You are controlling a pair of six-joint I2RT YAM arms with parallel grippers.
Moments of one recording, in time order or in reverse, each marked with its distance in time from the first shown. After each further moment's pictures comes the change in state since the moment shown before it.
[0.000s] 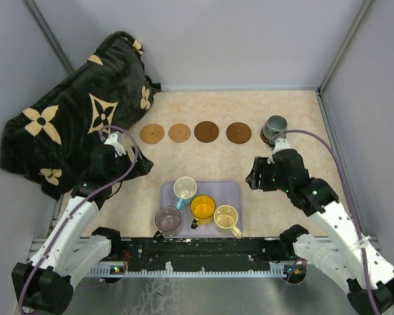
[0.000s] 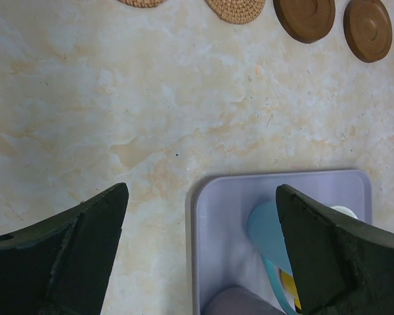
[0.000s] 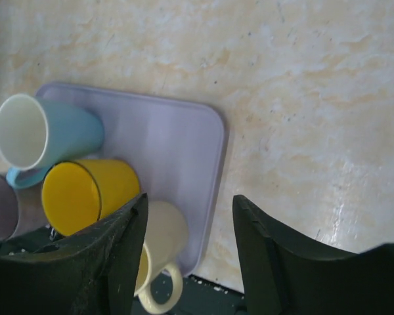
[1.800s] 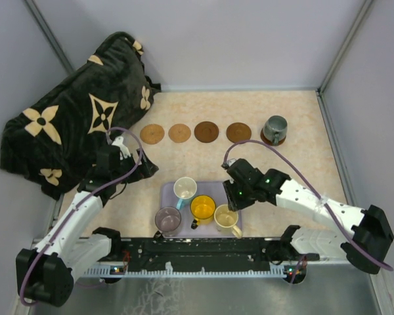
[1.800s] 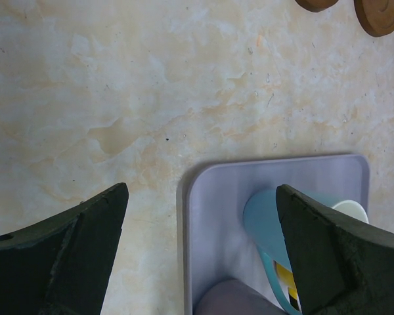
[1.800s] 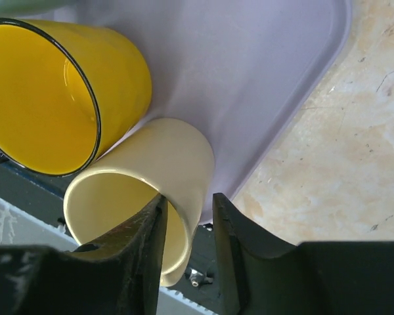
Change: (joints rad) left arm 0.000 0.083 -0.044 0.052 0.076 -0.038; right arm 0.388 0.322 -0.017 -0.068 -0.037 0.025
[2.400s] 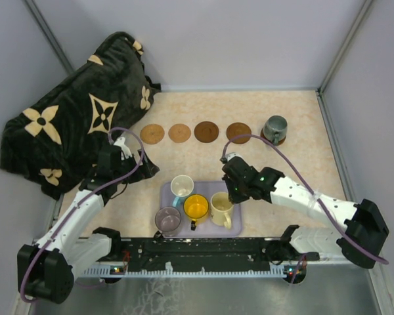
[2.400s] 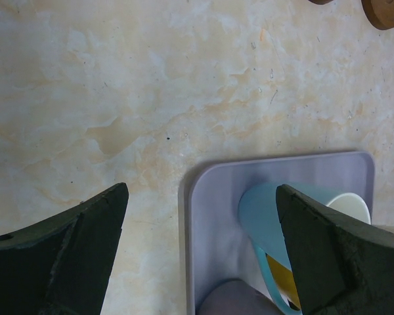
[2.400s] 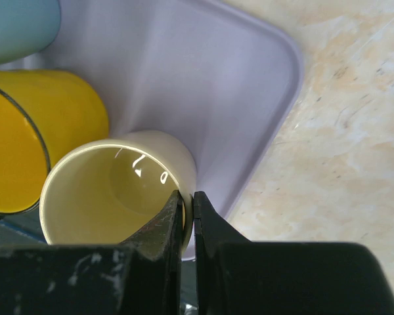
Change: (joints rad) left arm 0.000 0.030 -0.011 0.023 0.012 0.006; right arm 0.008 0.068 0.012 0.072 0.124 0.037
